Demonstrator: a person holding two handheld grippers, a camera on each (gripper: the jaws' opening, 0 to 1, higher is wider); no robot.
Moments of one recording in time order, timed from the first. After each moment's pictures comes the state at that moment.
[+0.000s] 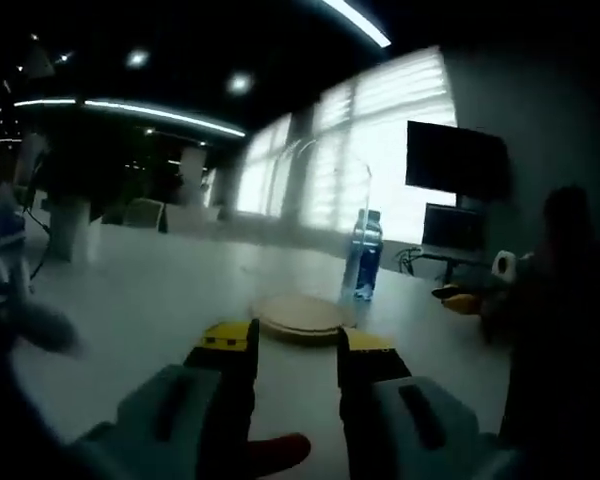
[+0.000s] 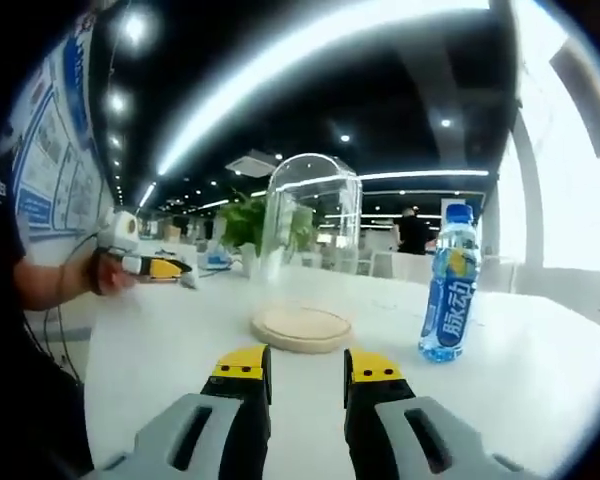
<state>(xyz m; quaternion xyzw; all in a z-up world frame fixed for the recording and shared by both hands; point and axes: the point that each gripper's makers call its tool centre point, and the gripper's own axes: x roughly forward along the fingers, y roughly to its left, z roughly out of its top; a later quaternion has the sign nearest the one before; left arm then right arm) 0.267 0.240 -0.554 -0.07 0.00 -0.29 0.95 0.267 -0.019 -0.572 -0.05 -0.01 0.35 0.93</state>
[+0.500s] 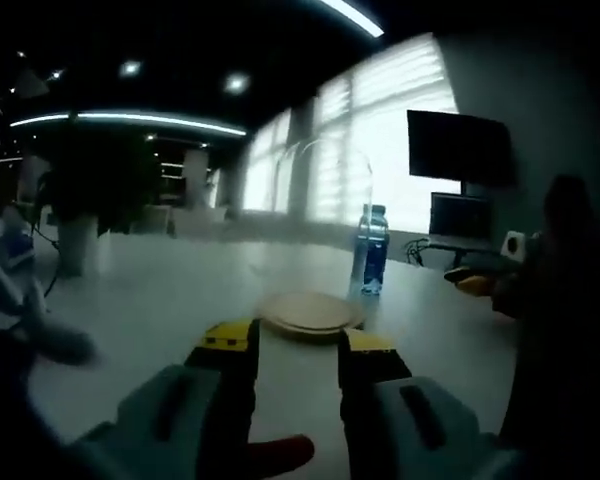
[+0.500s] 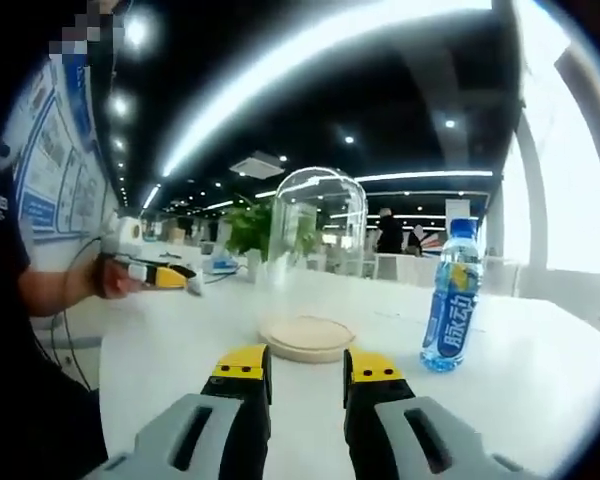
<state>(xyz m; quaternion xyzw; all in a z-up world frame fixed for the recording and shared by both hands) 0.267 0.251 -0.554 -0.06 0.01 -0.28 0.96 0.264 -0.022 -0.559 -0.04 -0.02 0.36 0.93</state>
